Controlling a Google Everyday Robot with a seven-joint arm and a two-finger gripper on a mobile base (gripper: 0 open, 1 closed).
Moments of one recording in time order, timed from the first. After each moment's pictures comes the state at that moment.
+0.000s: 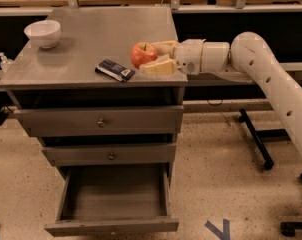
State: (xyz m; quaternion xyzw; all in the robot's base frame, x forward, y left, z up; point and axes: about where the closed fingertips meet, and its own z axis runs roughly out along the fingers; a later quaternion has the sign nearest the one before) arm 0.697 -0.017 0.893 -0.49 0.57 0.33 0.57
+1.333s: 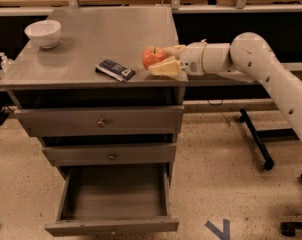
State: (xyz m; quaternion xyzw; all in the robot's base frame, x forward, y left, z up) arm 0.739 -0.052 0.859 -0.44 0.67 0.26 0.54
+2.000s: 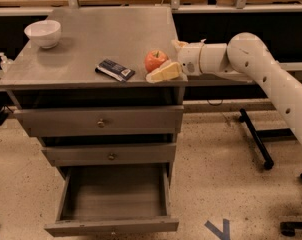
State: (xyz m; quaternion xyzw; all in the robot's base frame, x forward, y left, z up) arm 0.739 -0.045 0.857 -0.44 0.67 0.26 0.54
